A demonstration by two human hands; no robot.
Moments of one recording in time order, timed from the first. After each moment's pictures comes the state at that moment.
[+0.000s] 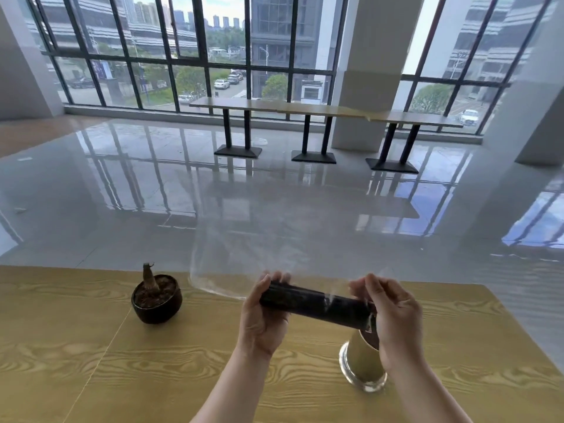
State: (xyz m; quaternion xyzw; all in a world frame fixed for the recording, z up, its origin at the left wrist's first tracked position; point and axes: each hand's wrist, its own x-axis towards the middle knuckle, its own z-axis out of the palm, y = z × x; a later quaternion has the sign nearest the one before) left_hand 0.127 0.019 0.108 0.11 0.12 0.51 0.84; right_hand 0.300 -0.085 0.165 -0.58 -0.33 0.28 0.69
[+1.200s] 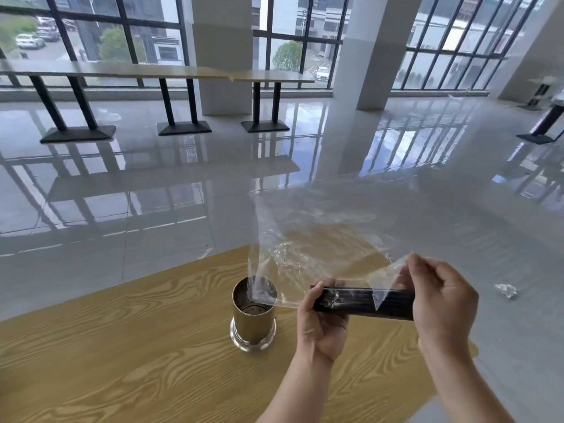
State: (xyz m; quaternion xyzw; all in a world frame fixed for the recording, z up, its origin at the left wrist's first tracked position) left_hand 0.385 -0.155 0.080 -0.01 0.16 0.21 0.96; right_hand 0.473 -0.268 0.161 -0.73 -0.20 -0.14 0.64
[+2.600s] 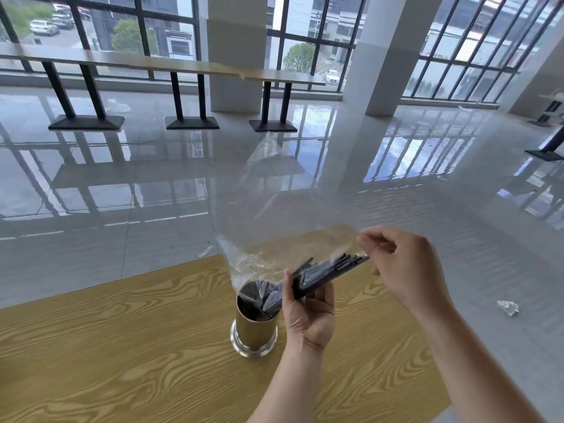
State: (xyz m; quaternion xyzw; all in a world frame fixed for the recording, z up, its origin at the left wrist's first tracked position) left_hand 0.389 -0.111 0.086 -0.15 0.15 0.28 0.94; right_hand 0.466 -0.199 0.231 -0.84 -0.37 -0.07 0.40
